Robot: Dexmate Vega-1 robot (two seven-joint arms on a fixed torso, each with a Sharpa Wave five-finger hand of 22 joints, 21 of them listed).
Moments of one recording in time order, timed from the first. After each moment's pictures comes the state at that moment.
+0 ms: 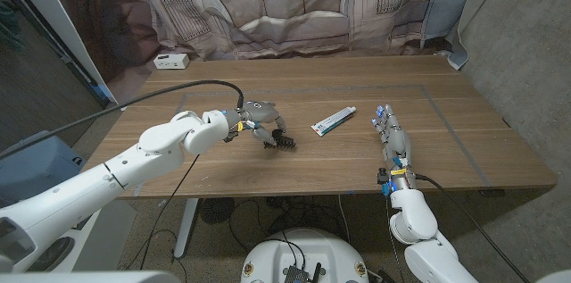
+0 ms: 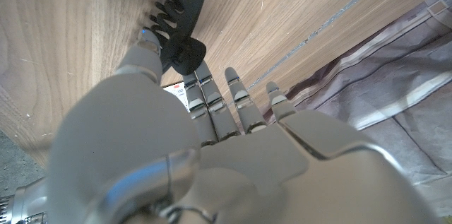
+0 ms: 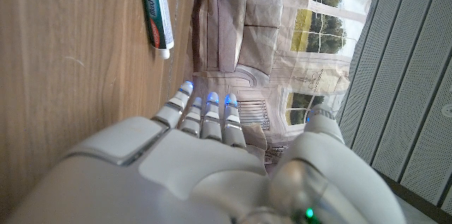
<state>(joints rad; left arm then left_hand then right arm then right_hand) 0.82 0.96 0.60 -2.00 0.78 -0.03 -0.27 0.98 0.02 0.24 -0.12 0.18 0.74 -0.07 0.23 0.20 0.73 -0.16 0.20 0.58 0.47 -0.05 0.18 0.17 0.06 0.21 0.19 0.17 -1.40 -0.41 -0.30 -1.74 0.38 0.56 -0.36 0.32 0.06 0.15 -0.13 0.18 0.27 0.07 0.20 0.18 0.22 0.10 0.20 0.19 0.06 0.09 0.20 0.21 0.21 0.06 0.19 0.17</state>
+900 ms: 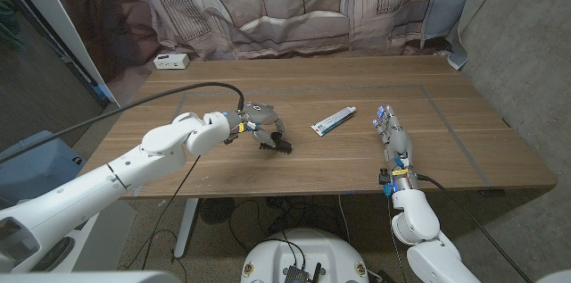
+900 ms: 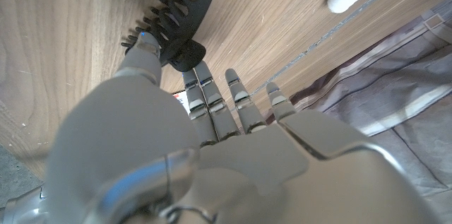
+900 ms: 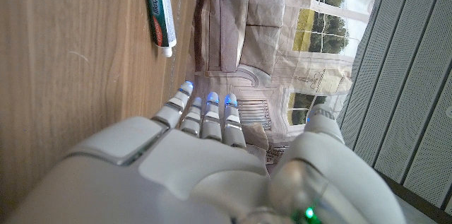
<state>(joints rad) 0.81 0.95 0.61 -1.98 0.78 -0.02 -0.29 0.95 0.03 0.24 -0.12 0.18 0.69 -0.07 0.21 0.20 0.68 -0.16 0.20 0.57 0.45 -0.05 0.18 0.17 0.05 0.21 0.19 0.17 -1.41 -0.42 -0.29 -1.75 0.39 0.55 -0.36 0.32 0.06 0.15 -0.13 0.18 0.27 0.07 0.20 0.18 0.22 0.10 0.20 0.19 0.06 0.09 0.21 0.21 0.21 0.06 0.19 0.17</state>
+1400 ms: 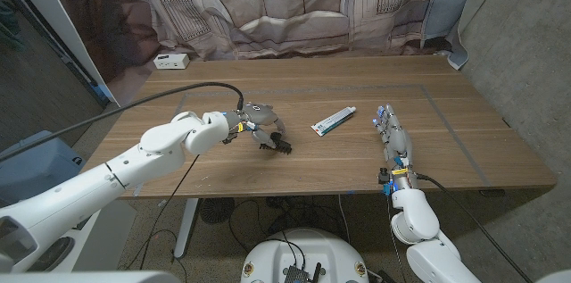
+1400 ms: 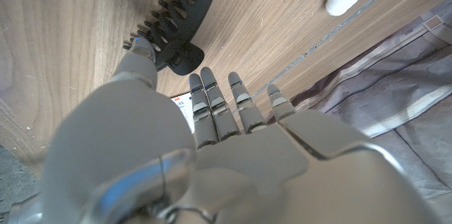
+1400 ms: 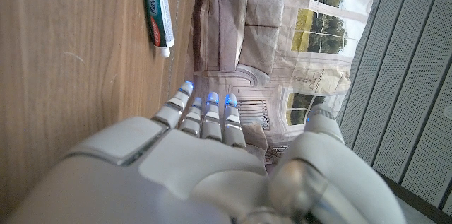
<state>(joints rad) 0.81 0.96 0.61 -1.99 0.78 -0.02 -0.30 0.89 0.02 0.23 -0.11 0.18 0.59 -0.03 0.18 0.20 0.56 -0.11 0.18 0.55 0.40 -0.02 0.18 0.17 0.02 0.21 0.19 0.17 -1.41 -0.42 -0.30 -1.76 0.39 0.54 -0.37 0.32 0.06 0.15 -0.13 0.18 0.27 0.07 0.20 0.18 0.22 0.10 0.20 0.19 0.06 0.09 0.21 0.21 0.21 0.06 0.19 0.17</state>
